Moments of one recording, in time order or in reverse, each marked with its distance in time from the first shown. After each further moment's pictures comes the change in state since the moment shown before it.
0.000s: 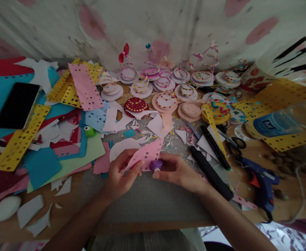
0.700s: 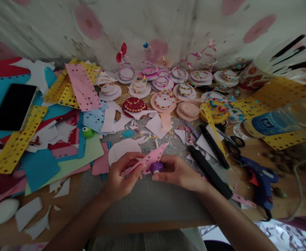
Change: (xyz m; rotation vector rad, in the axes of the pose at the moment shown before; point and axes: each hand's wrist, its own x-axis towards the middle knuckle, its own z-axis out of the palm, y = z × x) left_hand -0.001 0.005 0.000 0.065 -0.069 -0.004; right_hand -0.001 -0.003 -0.003 -0.067 -0.045 0.047
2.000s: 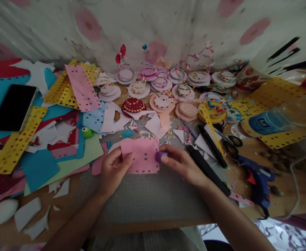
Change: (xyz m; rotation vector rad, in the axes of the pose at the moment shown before) left_hand 0.013 -0.005 -0.007 0.016 0.270 -0.127; right_hand -0.003 -0.006 -0.014 -0.234 0.236 -0.179
